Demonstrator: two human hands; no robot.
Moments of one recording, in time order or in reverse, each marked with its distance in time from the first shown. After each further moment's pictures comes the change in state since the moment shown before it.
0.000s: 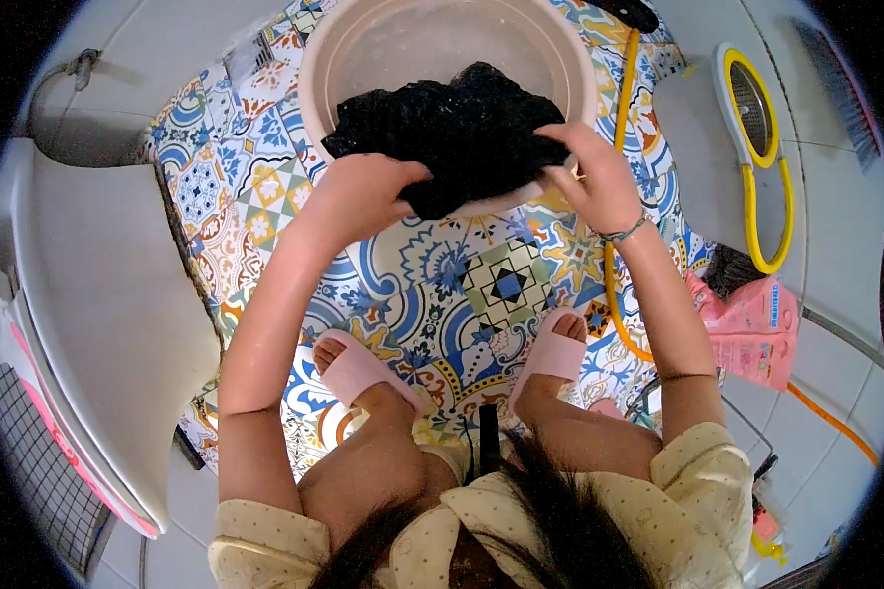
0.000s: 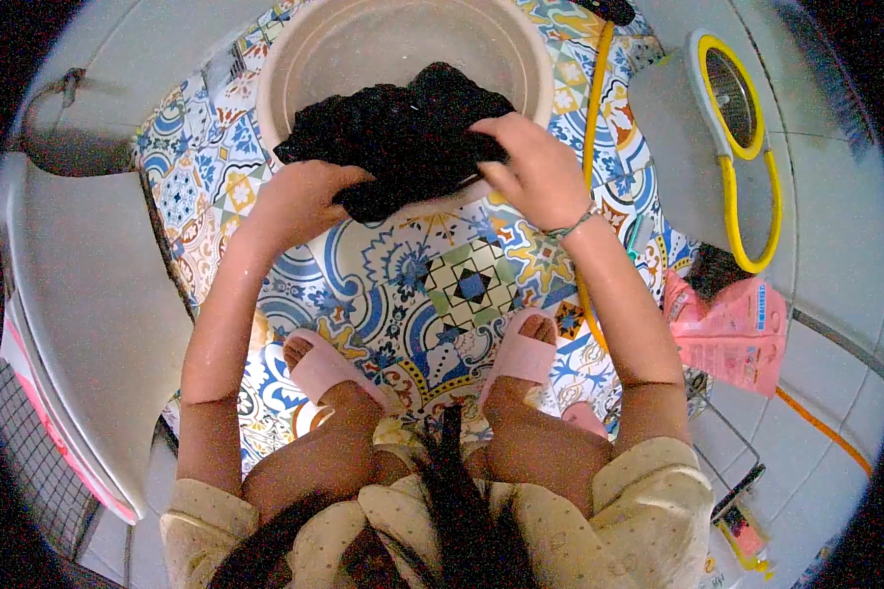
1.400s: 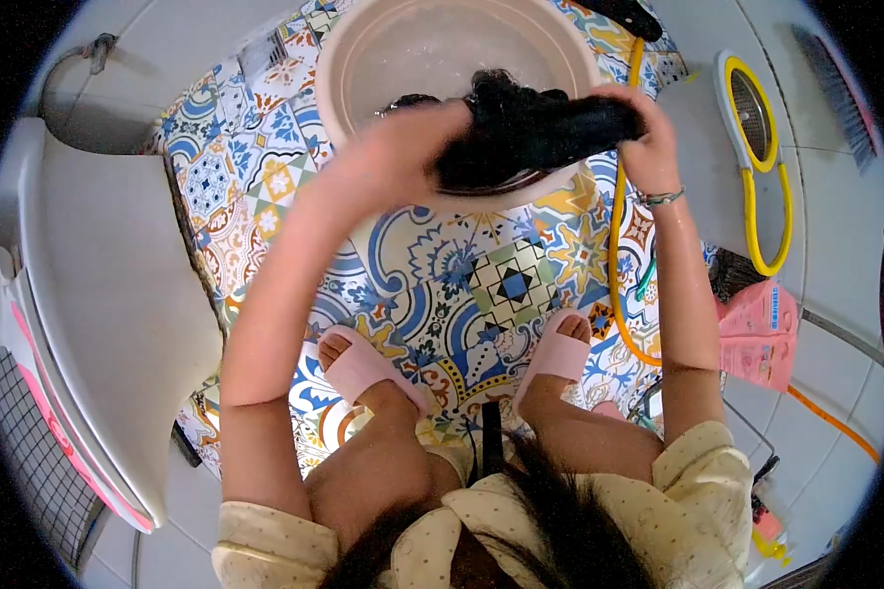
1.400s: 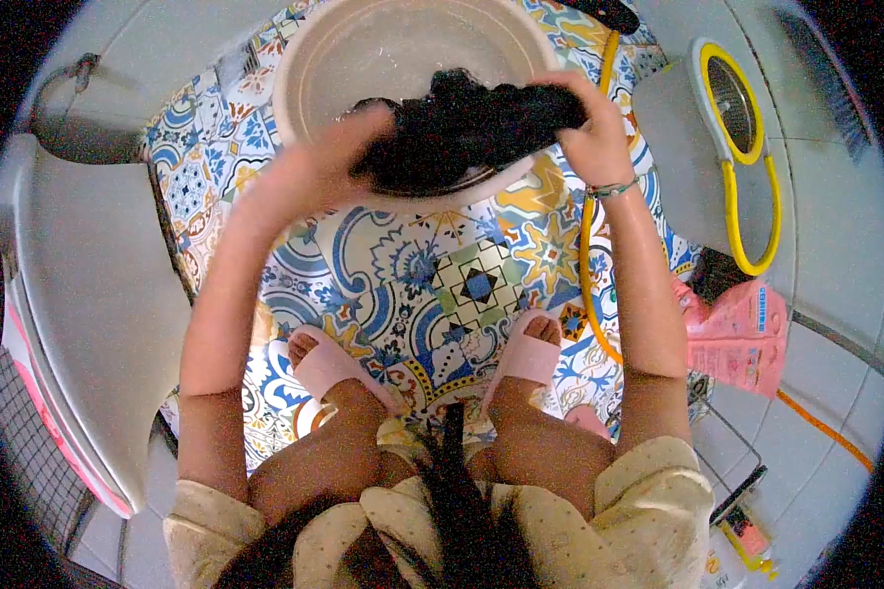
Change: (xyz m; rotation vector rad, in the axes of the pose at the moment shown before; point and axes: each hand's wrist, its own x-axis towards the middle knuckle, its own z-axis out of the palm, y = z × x) left_hand 0.005 0.019 -0.028 -0.238 0.400 0.288; right_hand 0.018 0.039 -0.023 0.370 0.252 0.026
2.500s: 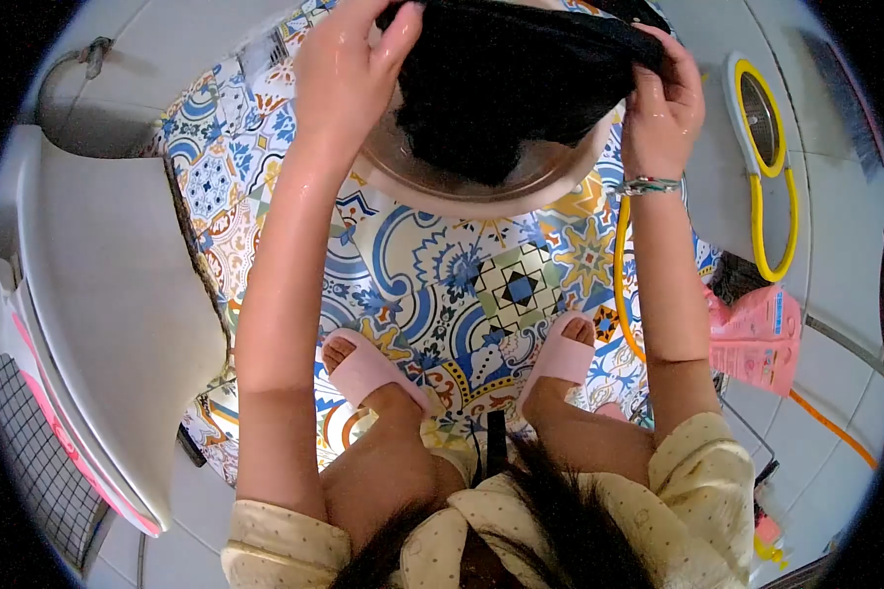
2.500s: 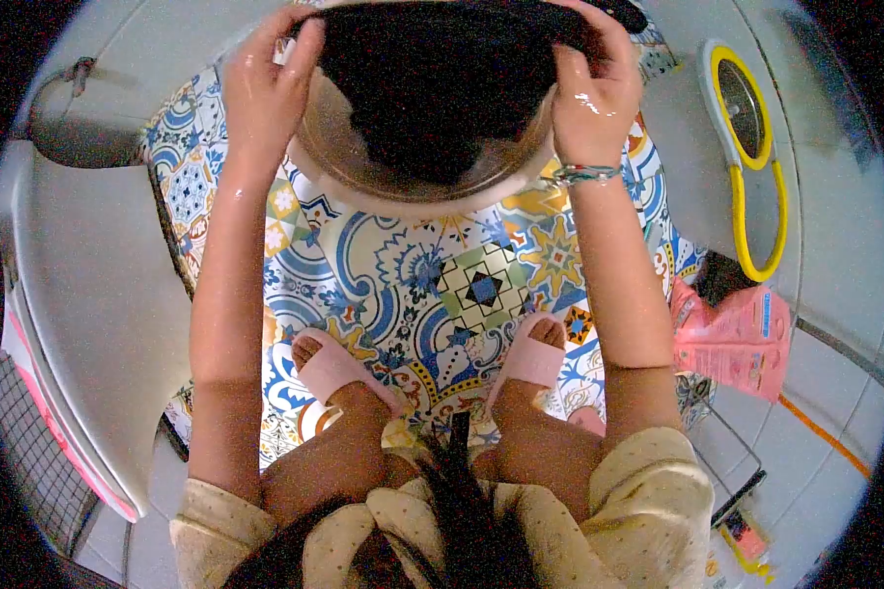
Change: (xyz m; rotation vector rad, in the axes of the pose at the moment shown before) left_hand 0.041 -0.025 -0.036 0.074 0.640 -0.190; right_hand 0.044 -0.035 0.034 0.552 0.489 -0.120
